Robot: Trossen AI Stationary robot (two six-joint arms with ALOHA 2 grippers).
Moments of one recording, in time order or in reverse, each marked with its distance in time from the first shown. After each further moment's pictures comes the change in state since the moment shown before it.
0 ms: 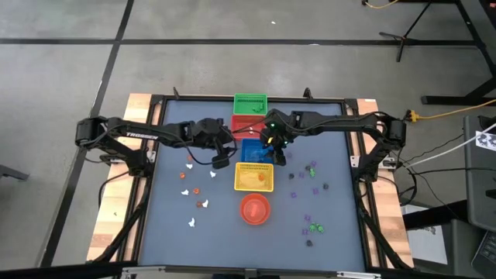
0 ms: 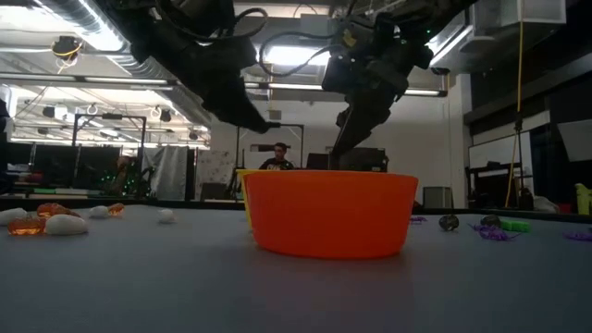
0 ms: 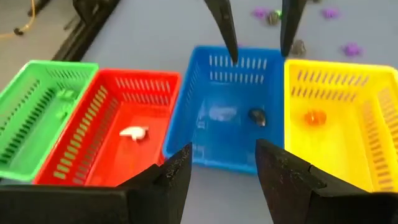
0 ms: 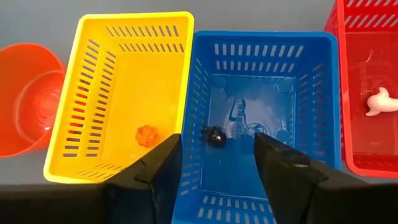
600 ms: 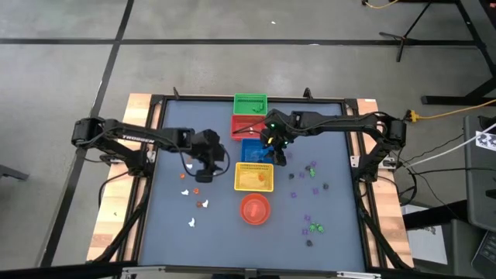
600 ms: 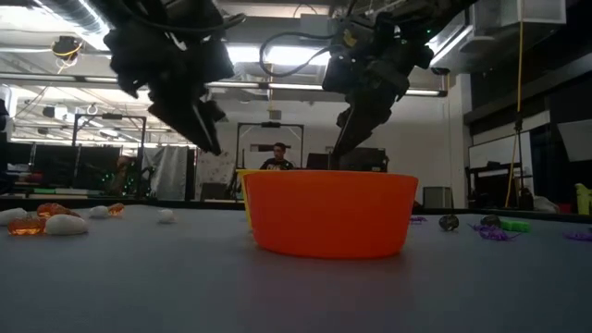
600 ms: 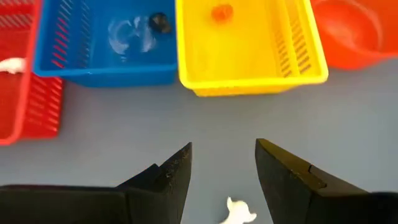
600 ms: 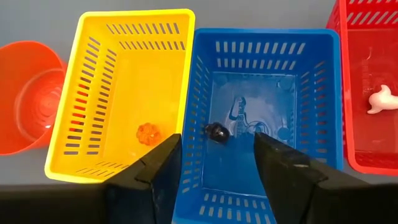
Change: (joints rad) left arm -0.080 -0.035 -0.022 -0.306 0.180 0.071; right arm 0.000 -0.001 0.000 -0.007 0.000 0.000
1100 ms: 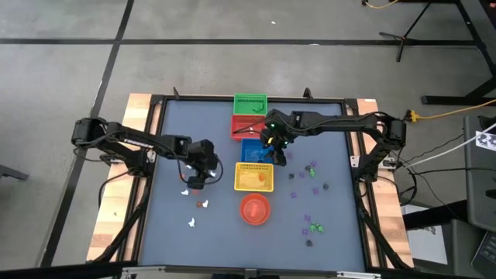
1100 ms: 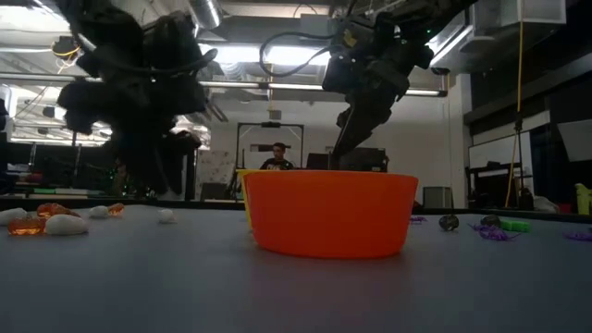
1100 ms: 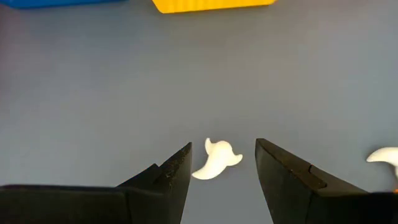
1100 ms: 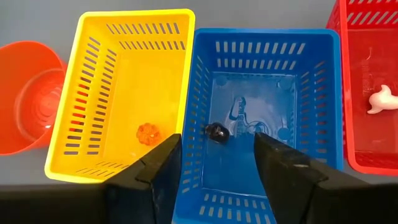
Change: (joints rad) left arm -0.043 0.000 -0.165 0.053 -0.001 0.017; right arm 0.000 0.000 0.000 0.000 0.000 0.000
